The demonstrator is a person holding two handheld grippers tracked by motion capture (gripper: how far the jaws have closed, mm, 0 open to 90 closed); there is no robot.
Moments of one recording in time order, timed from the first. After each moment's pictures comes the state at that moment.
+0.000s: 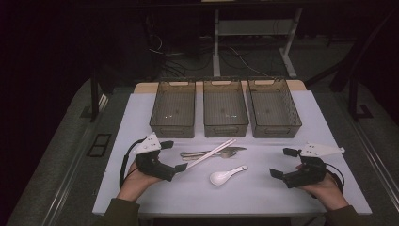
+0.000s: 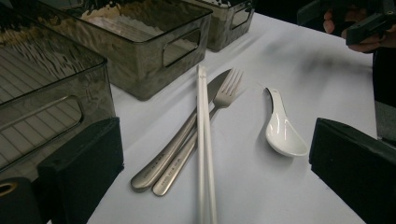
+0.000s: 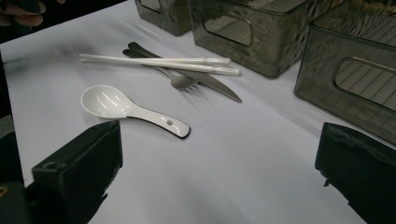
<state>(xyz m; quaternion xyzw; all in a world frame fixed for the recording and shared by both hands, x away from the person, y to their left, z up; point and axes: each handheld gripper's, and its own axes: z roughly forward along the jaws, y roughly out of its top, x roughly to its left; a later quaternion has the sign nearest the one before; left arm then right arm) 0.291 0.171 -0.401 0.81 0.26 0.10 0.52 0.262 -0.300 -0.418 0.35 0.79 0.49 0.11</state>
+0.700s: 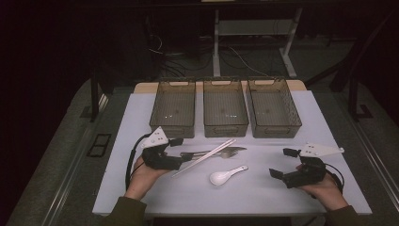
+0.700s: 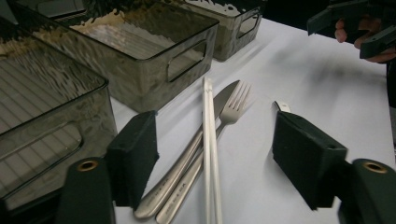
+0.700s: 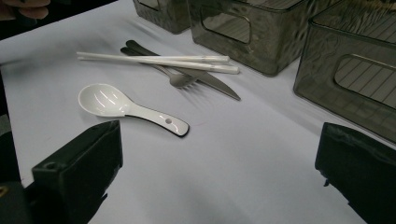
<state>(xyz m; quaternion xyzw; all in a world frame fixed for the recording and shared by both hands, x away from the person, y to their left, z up) 0.305 0.153 -0.395 0.81 0.26 0.10 0.52 0.262 -0.300 -0.418 0.35 0.79 0.49 0.11</state>
